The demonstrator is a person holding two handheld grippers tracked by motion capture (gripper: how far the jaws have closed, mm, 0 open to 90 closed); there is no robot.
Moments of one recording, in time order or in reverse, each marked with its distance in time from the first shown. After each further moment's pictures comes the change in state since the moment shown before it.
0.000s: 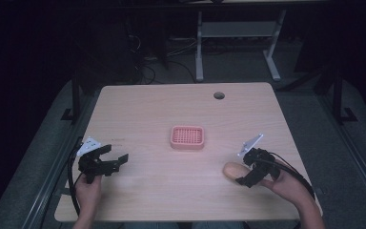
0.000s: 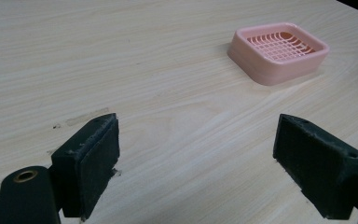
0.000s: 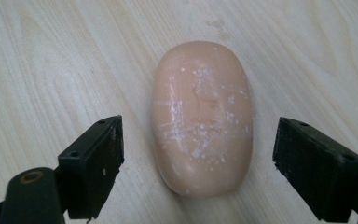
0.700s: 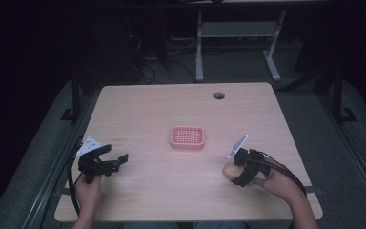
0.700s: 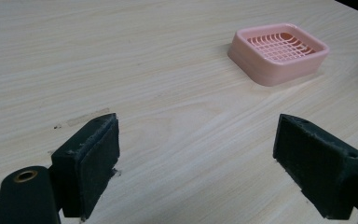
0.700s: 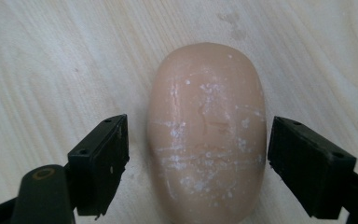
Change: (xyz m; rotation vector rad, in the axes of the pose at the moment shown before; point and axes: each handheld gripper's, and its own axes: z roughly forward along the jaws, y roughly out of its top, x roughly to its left) left arm 0.001 0.000 0.000 0.002 -0.001 0.004; right arm 0.003 0.018 0.022 0.121 -0.018 -0.056
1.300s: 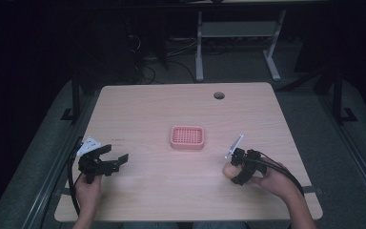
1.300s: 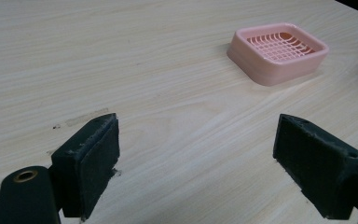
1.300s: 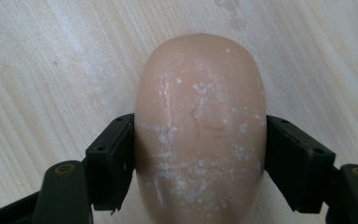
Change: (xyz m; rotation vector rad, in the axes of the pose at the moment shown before) left arm -0.001 0.000 0.000 0.000 0.000 -0.002; right arm -0.002 0.006 0.009 0.061 -0.006 -0.003
